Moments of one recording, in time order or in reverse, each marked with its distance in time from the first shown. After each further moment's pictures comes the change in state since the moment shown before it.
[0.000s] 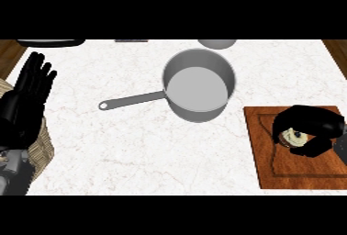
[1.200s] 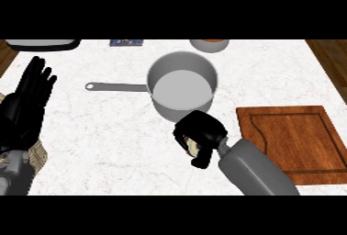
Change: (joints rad) left arm 0.012 -0.017 0.013 -0.001 -0.031 0.008 0.071; right arm -0.017 0.646 0.016 -0.185 0.089 -0.080 0.686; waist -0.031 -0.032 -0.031
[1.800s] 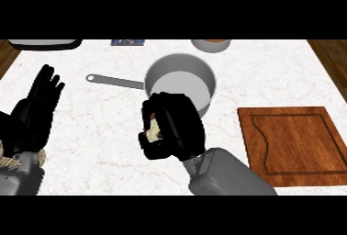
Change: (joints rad) left arm 0.024 -0.036 -0.011 0.053 0.004 0.000 -0.029; right arm -0.083 0.139 0.059 -0.315 0.083 -0.459 0.656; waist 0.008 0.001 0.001
